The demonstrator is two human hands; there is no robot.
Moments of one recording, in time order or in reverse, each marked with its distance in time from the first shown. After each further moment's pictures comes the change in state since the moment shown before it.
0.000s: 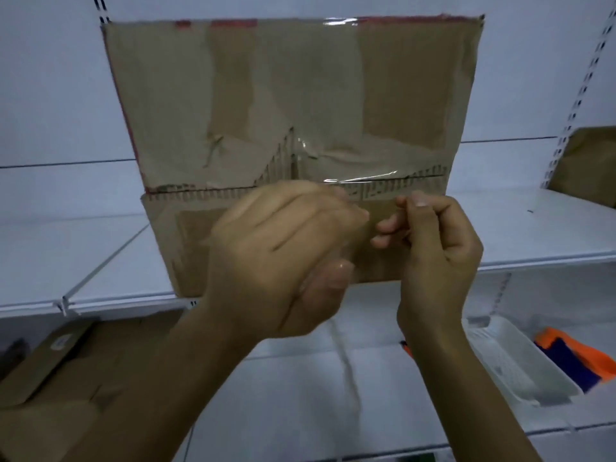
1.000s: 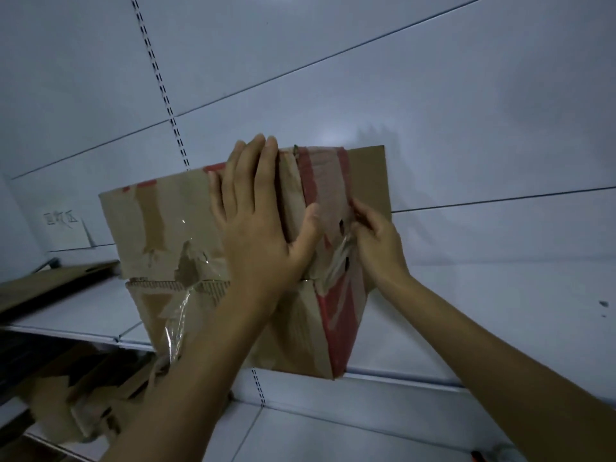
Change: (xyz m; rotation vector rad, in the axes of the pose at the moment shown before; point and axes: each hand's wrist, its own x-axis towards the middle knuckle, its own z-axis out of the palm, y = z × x) left_hand 0.118 -0.004 0.143 0.711 0.017 -0.447; right_hand 0.193 0.091 -0.029 0.004 -0.614 0.227
